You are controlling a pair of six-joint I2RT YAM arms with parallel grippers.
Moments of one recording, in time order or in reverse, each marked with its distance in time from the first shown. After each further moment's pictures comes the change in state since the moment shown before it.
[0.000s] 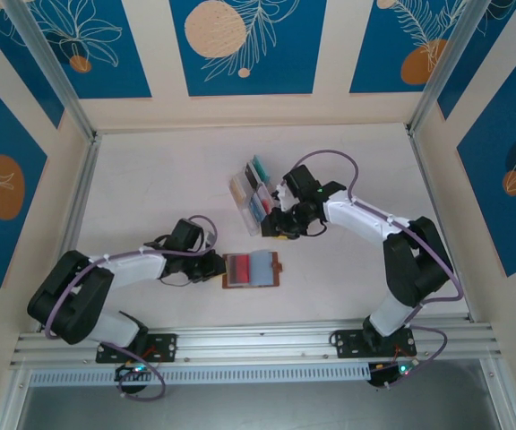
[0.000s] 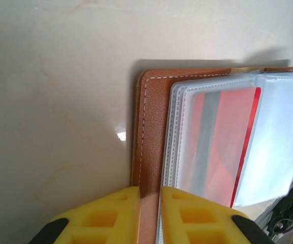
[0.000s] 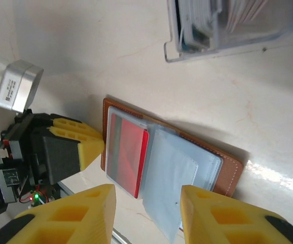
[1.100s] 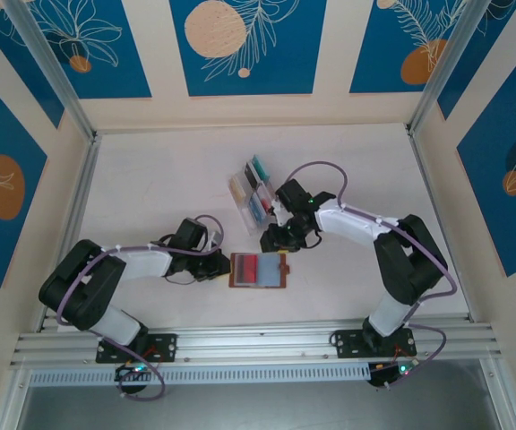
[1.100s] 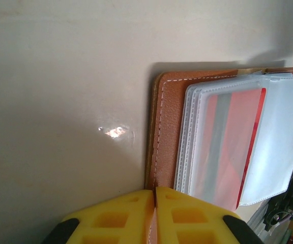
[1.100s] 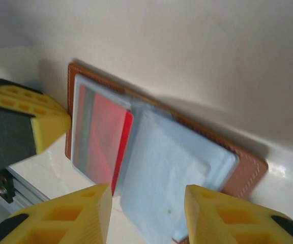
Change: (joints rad) left arm -0.023 0.096 0.008 0.117 0.060 0.022; right arm 0.078 -0.010 -0.099 -0.010 0.108 -0.026
